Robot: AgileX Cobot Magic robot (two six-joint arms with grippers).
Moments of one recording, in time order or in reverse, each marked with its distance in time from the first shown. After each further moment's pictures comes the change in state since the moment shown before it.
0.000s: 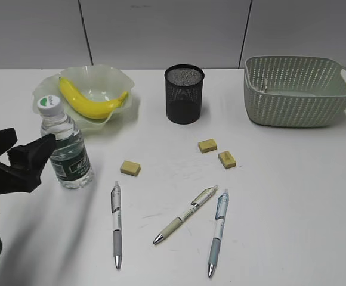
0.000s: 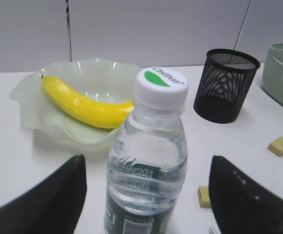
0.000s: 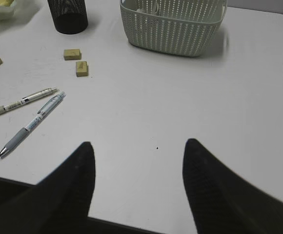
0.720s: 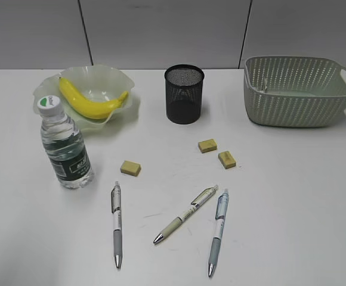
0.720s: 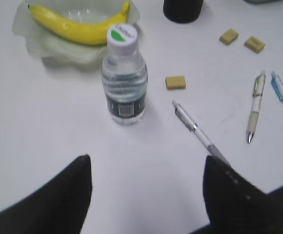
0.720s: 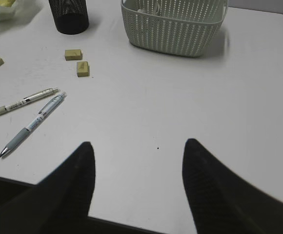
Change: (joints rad) left arm 0.000 -0.918 -0.465 0.178 1.880 -0.006; right arm 0.000 0.000 0.000 0.000 0.000 0.000
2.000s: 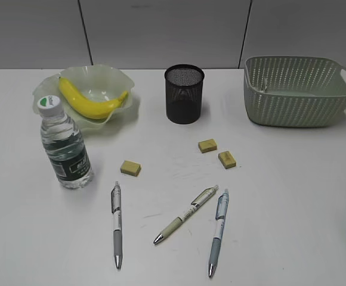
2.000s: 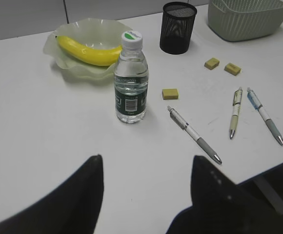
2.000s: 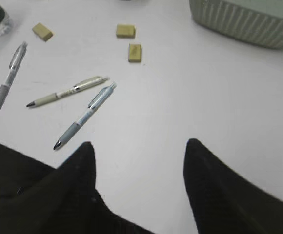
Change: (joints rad) left arm 0.000 -0.634 0.059 0.000 0.318 0.000; right arm 0.000 0.817 -0.352 0.222 -0.073 -0.184
